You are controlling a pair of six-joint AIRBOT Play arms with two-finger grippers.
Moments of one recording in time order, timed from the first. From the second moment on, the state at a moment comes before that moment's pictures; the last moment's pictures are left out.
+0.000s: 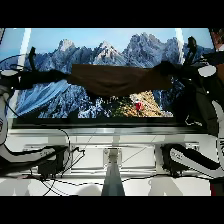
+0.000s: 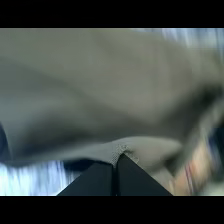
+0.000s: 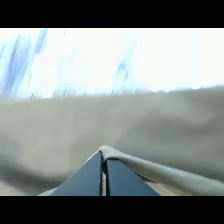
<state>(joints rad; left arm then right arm) 0.24 -1.46 1.00 0.36 -1.01 -0.70 -0.08 -1.22 0.94 -0.68 0.64 1.15</state>
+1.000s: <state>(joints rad) 0.03 -1.72 1.26 0.30 -0.62 -0.70 -0.06 -1.46 1.00 -0.72 0.11 1.30</state>
